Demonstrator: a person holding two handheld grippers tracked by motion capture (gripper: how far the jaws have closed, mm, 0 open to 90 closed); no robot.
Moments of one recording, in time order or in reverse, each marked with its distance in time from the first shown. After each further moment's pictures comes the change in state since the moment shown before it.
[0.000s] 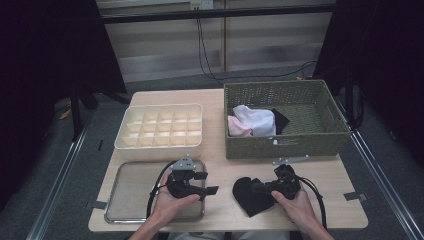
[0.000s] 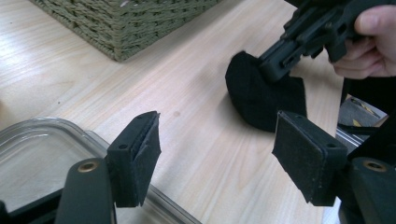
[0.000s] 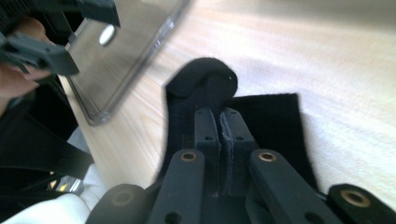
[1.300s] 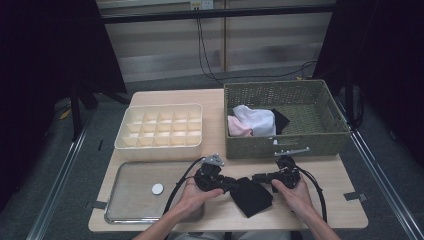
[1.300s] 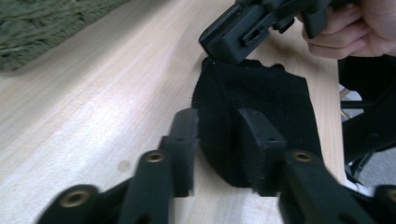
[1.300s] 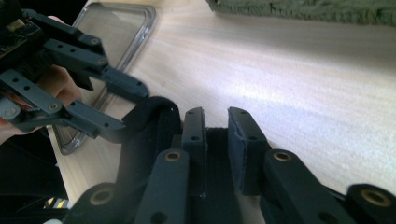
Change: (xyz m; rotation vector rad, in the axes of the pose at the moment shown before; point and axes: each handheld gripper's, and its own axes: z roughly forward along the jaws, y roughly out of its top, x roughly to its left) left arm 0.002 0.015 0.079 0.131 -0.168 0.029; right arm -0.028 0.017 0.004 -0.013 -0.025 0.066
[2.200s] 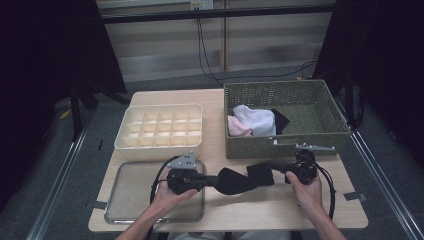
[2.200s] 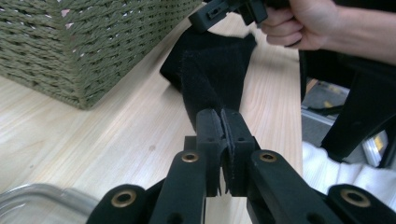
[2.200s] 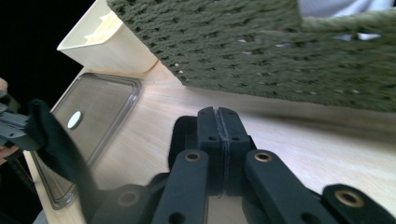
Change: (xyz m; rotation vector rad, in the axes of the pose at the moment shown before) left arm -0.017 -0.013 -0.084 -0.151 0.034 0.171; right arm -0.003 0.003 -0.046 -0.258 -0.102 0.032
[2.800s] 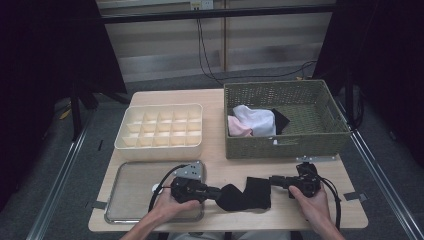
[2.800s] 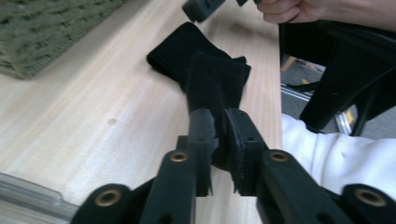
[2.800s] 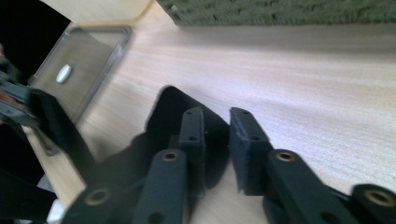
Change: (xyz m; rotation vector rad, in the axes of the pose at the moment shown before) left arm -0.006 -0.016 0.017 0.079 -0.113 -0.008; right arm 0.000 -0.028 -0.010 0.120 0.003 -0.005
